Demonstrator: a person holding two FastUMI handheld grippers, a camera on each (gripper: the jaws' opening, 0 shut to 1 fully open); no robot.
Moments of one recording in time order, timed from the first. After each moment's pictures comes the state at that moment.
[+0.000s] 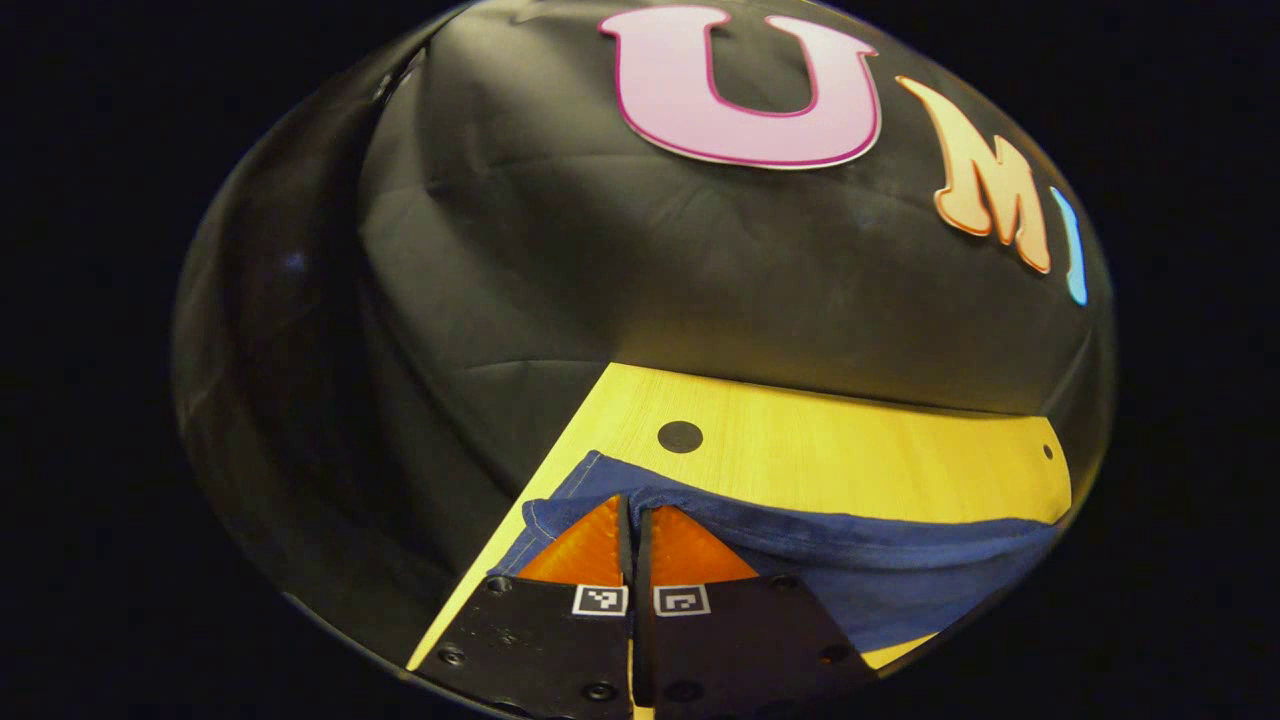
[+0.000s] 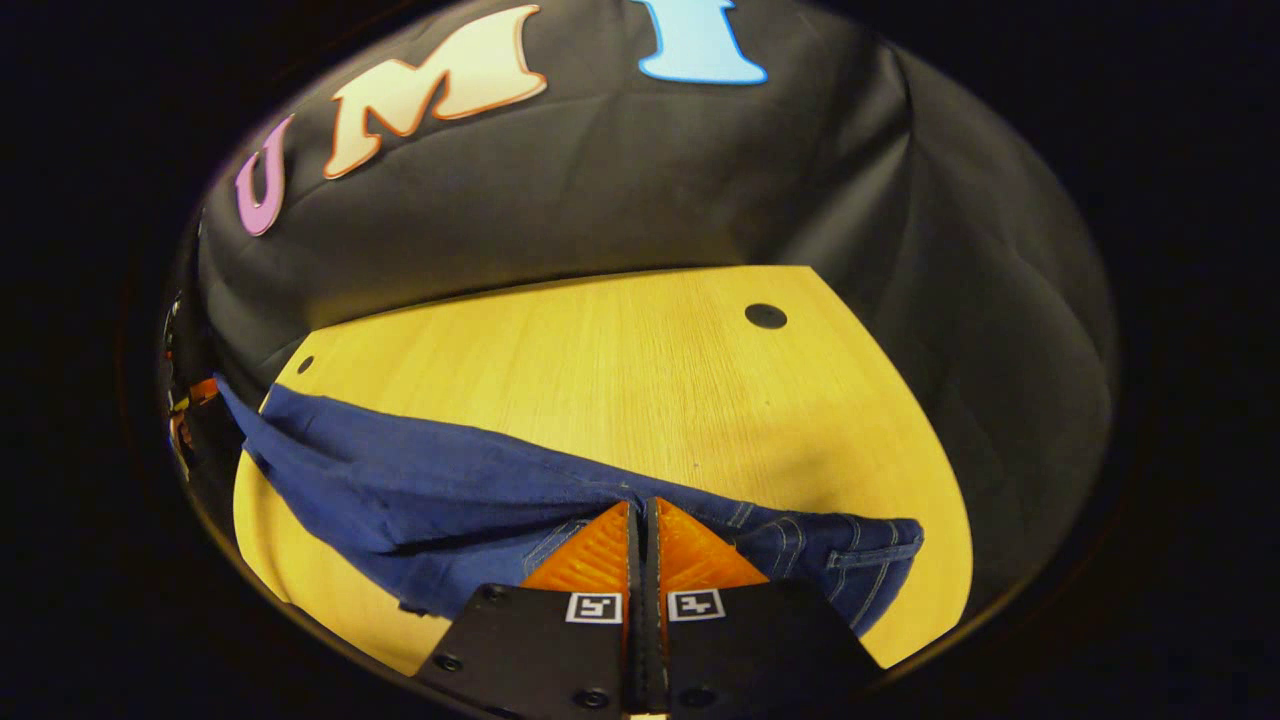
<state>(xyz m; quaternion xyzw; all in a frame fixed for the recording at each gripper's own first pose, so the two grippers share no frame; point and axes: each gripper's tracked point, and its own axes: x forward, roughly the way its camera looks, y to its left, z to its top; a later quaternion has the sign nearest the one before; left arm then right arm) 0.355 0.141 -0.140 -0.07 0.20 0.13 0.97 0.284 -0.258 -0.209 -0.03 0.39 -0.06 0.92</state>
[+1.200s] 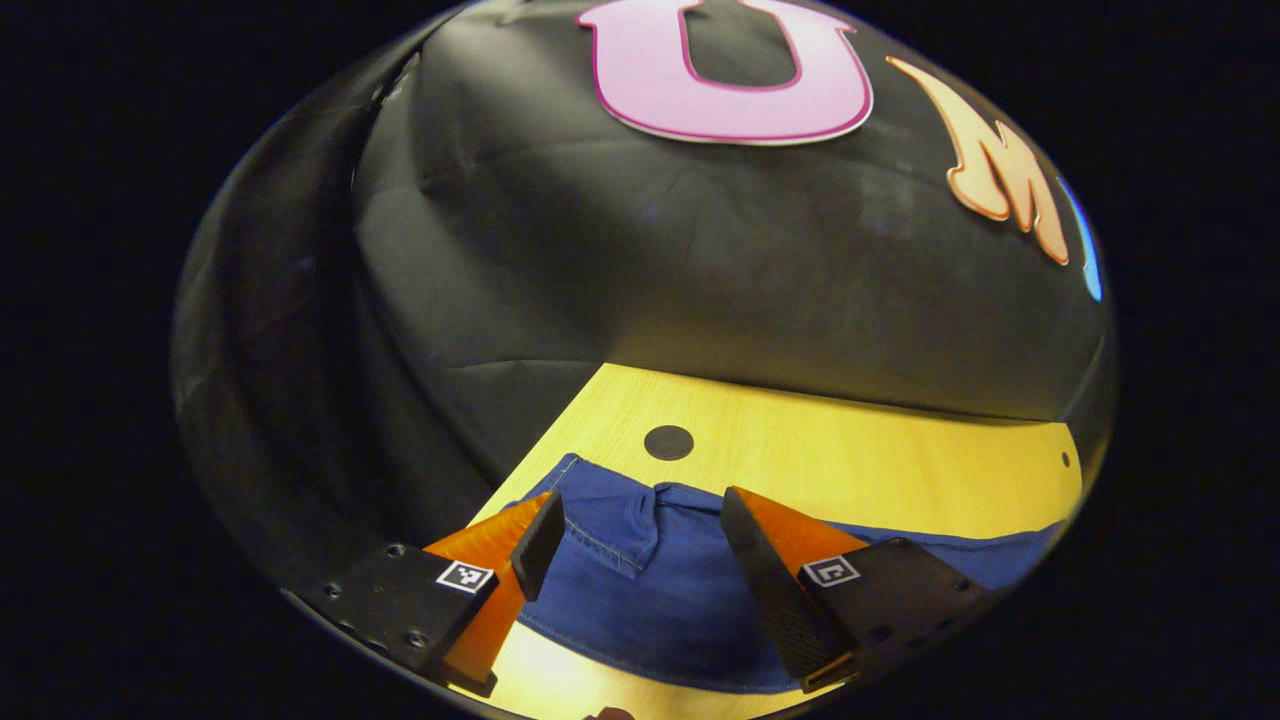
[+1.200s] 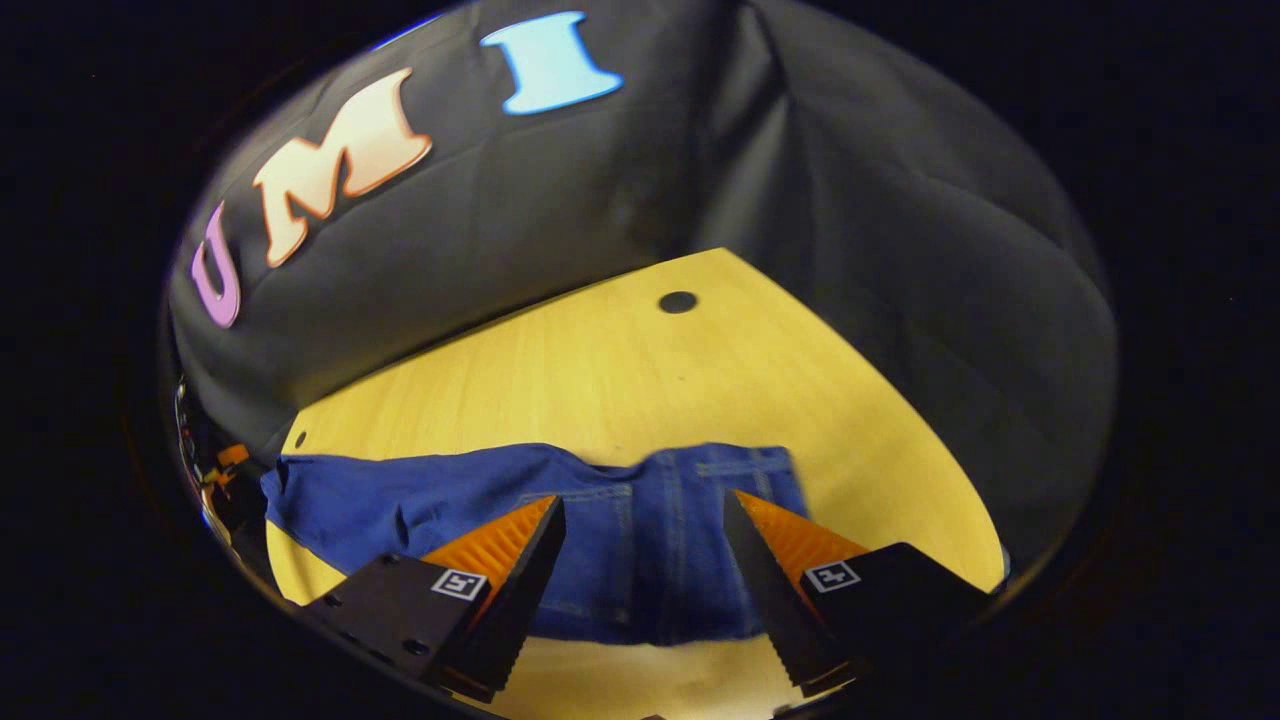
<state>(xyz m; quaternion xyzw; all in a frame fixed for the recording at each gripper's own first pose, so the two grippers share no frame) 0.368 0.092 -0.122 -0.06 0.18 0.14 0.97 0.211 -0.342 -0.175 0.09 0.33 -0.15 0.93</state>
